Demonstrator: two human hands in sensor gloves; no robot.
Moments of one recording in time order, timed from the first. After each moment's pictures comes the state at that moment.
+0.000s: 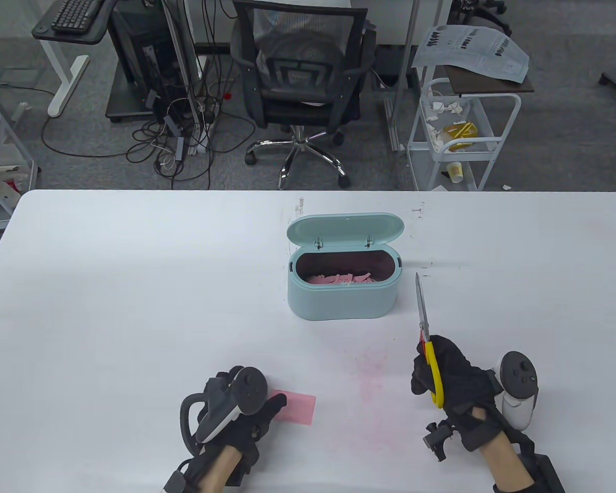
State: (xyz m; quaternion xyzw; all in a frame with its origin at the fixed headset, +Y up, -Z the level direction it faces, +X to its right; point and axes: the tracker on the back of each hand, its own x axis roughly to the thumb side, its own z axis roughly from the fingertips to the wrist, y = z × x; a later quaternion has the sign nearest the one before) left_hand -0.153 -0.752 -0.234 -0.11 -0.01 0.04 0.99; right_hand 0.242 -0.747 -0.257 0.08 0.03 0.74 0.67
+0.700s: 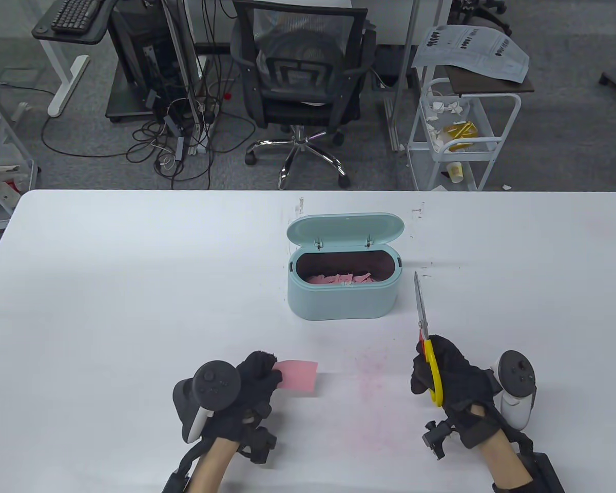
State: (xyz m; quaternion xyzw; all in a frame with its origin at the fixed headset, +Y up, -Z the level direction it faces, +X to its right) left_hand -0.169 -0.723 -0.244 0.05 -0.04 0.38 0.92; right_hand 0.242 -0.752 -0.259 0.06 0.04 0.74 0.67
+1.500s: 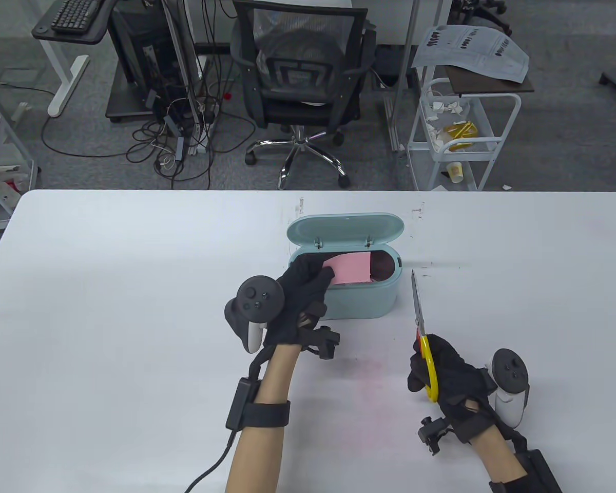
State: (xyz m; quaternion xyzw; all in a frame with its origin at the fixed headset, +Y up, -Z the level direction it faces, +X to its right) left_hand -0.096 -0.677 -0.362 0.14 -0.03 0.50 0.85; right_hand 0.239 -0.768 -0.267 0.02 0.06 0.74 0.68
